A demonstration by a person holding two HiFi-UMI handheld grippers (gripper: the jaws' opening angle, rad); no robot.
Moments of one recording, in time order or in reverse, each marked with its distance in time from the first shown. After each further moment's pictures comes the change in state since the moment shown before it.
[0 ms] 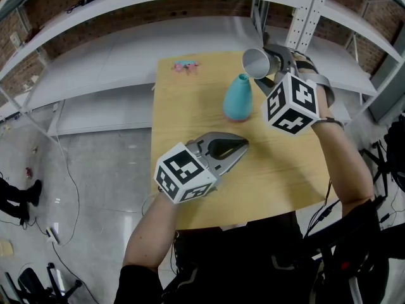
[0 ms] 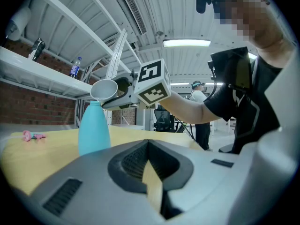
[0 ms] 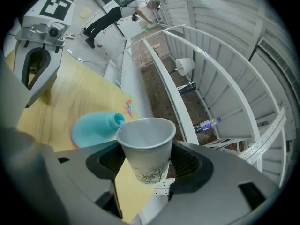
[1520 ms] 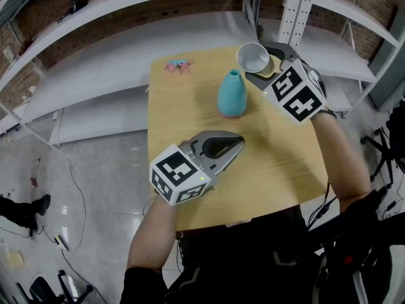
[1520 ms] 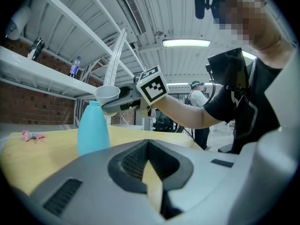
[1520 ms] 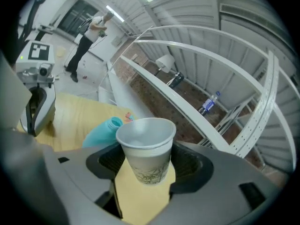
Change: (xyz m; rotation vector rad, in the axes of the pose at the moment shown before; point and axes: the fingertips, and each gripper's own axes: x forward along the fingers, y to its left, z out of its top) left arm -0.001 0.000 0.002 0.000 0.000 -0.008; right arm 0.002 0.007 -0.011 0.401 -0.123 0.126
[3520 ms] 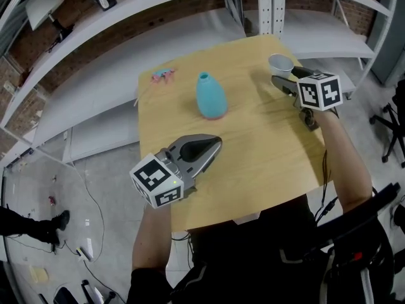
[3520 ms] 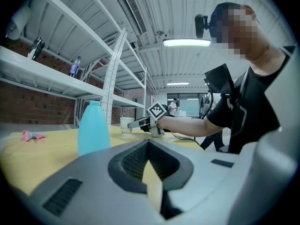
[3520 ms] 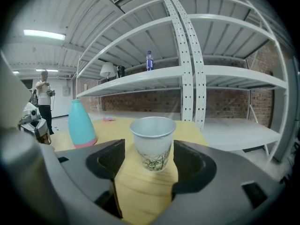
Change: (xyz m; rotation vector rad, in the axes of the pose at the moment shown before) left arm 0.000 0.004 0.001 -0.011 0.005 0.012; right arm -0.020 -0.032 -0.199 0.872 -0.035 0.010
